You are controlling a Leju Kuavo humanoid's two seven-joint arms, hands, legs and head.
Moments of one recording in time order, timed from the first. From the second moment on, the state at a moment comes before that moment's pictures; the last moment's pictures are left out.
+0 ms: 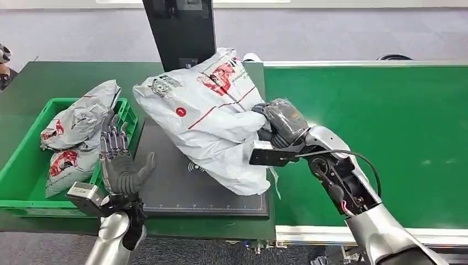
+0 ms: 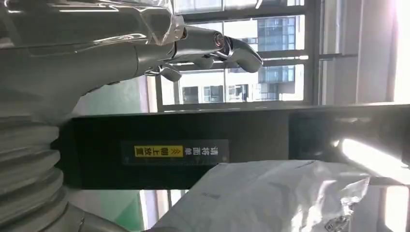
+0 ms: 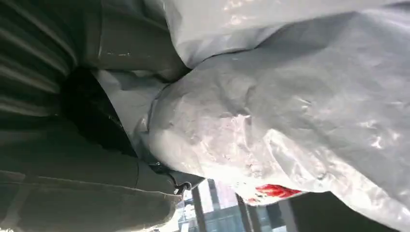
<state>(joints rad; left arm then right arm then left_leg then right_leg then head) -0.19 -0.09 -0.21 -1.44 -0.01 0.19 -0.70 -0.75 -0.15 0.60 -1.02 0.71 0.04 -0.46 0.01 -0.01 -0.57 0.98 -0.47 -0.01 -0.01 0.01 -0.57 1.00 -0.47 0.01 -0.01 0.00</state>
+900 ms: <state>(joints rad) -0.19 -0.08 -0.20 -1.43 -0.01 0.19 -0.70 -0.78 -0.15 0.67 -0.96 0.71 0.04 -0.46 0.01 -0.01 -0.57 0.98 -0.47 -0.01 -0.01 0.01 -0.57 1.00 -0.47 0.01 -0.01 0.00</state>
